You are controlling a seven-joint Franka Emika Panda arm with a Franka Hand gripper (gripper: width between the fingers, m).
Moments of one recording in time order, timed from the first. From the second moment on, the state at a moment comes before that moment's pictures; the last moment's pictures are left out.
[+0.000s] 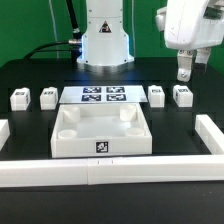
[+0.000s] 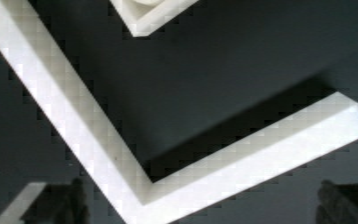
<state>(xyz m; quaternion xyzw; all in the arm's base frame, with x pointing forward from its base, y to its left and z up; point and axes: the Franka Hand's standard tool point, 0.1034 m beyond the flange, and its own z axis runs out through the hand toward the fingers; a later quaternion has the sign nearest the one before) 0.575 0.112 0.123 0.87 0.49 0.02 0.07</state>
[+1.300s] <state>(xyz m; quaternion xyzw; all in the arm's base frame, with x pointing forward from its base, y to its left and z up) 0.500 0.029 0.095 0.71 0.71 -0.02 0.06</state>
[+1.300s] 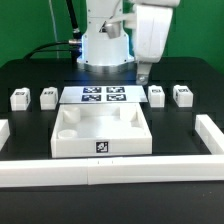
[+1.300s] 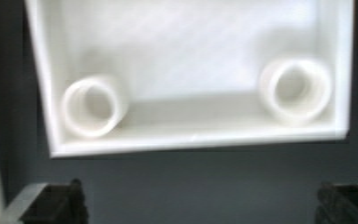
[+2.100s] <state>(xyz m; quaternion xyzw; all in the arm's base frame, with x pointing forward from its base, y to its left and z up) 0.468 -0.010 0.065 0.69 0.72 -0.05 0.01</state>
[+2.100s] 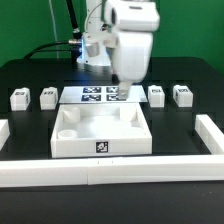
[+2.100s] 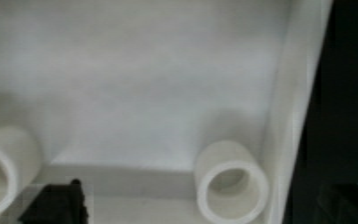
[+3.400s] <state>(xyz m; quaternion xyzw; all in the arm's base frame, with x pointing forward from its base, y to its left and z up) 0.439 -0.039 0.009 0.70 0.71 -0.04 -0.02</state>
